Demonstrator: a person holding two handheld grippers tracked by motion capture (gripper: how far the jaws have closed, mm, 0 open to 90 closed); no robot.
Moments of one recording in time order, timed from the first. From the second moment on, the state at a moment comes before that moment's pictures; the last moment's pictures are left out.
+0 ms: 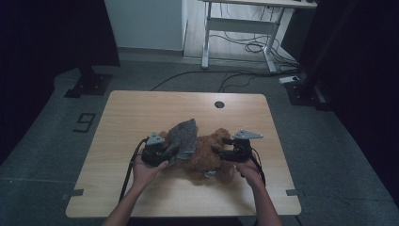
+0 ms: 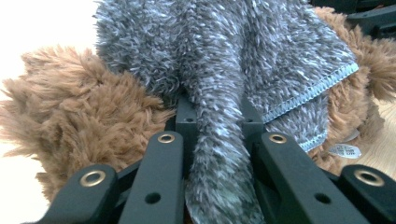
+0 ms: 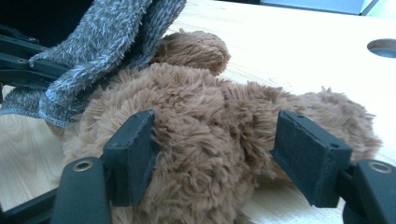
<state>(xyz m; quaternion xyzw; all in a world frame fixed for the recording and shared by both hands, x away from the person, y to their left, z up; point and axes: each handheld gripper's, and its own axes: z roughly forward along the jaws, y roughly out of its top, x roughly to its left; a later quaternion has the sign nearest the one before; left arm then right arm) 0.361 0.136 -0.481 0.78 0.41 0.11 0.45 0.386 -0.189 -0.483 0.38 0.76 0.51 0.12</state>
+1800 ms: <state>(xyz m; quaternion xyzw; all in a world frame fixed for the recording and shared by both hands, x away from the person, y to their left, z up) 0.374 0.070 -0.449 0.82 0.39 0.13 0.40 0.344 -0.180 -0.519 0.34 0.77 0.52 0.12</state>
